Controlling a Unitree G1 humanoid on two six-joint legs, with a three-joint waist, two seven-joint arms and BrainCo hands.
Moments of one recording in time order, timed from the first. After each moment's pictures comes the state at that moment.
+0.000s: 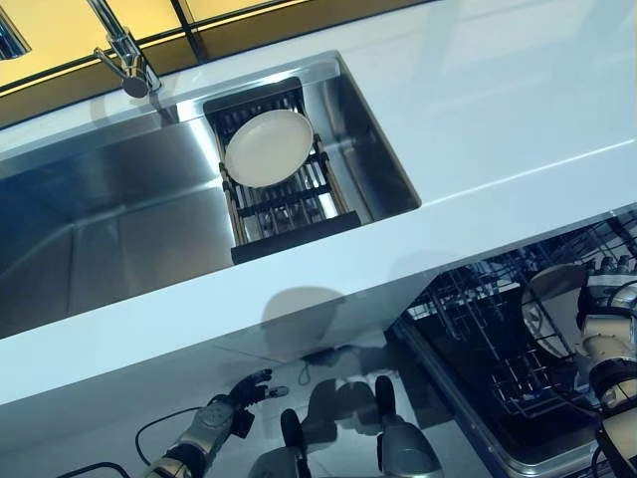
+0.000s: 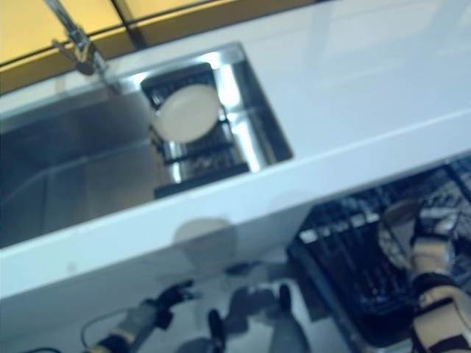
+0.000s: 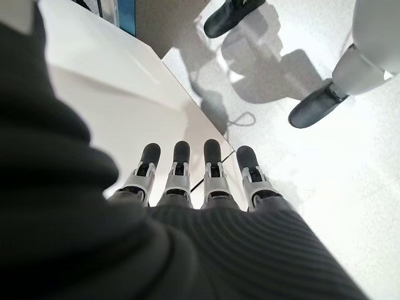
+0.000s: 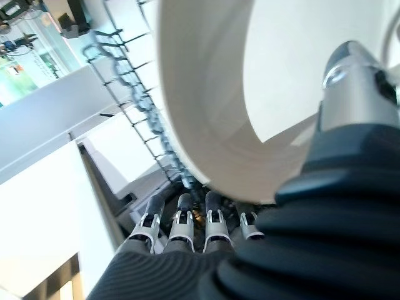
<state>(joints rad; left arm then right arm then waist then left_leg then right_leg) -0.18 0.30 -0.45 1.08 -0.21 -0.16 -0.17 -0.48 -0.84 0.40 1.03 -1.07 0.42 -0.22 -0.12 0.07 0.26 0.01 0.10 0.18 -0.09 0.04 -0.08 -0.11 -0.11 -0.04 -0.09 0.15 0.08</state>
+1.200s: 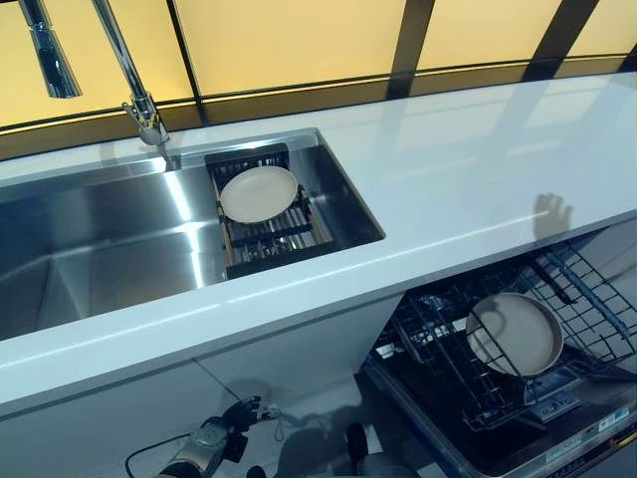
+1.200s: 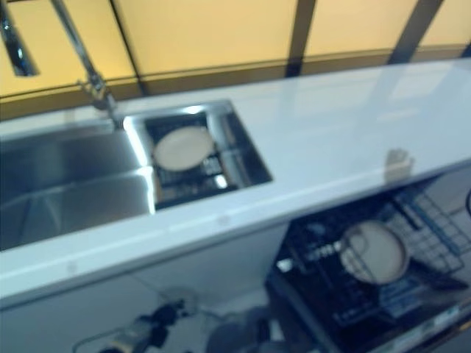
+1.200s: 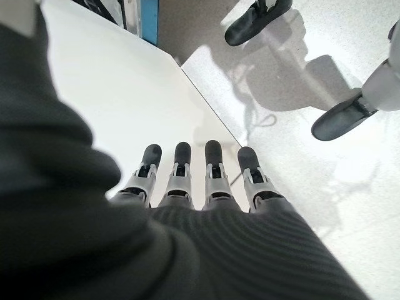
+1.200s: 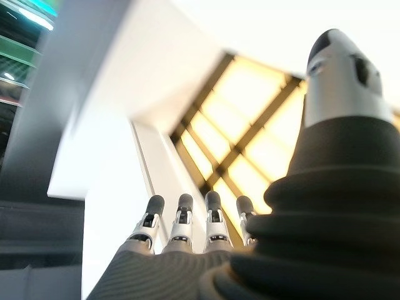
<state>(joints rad) -0.13 0.29 -0.45 1.12 -0.23 -0.06 -0.11 -1.10 -1.33 0.68 0.75 -0.74 0.26 -0.17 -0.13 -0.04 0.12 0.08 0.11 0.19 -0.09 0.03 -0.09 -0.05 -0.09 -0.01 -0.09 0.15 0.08</state>
